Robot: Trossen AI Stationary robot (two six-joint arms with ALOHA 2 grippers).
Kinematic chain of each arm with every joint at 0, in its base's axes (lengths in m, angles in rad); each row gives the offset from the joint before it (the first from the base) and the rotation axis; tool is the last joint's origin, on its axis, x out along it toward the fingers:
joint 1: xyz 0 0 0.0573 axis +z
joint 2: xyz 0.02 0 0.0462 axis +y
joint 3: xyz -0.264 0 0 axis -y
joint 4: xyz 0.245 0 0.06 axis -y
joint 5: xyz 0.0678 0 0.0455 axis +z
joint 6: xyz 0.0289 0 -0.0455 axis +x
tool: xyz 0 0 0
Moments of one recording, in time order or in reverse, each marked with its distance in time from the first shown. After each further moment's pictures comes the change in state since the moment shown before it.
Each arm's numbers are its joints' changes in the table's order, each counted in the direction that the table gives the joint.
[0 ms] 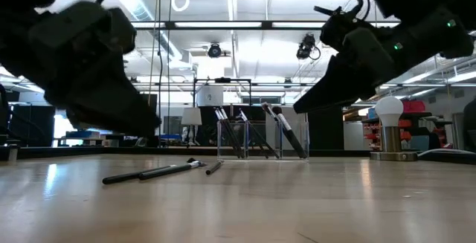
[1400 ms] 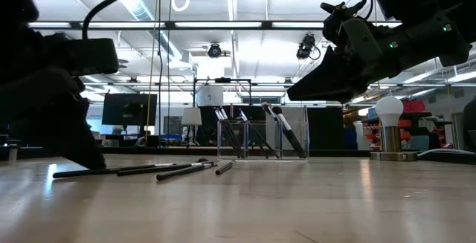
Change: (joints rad) left arm -0.031 0.025 0.137 -0.648 -0.086 -0.193; right arm -0.024 0.001 -0.056 0.204 0.004 -0.026
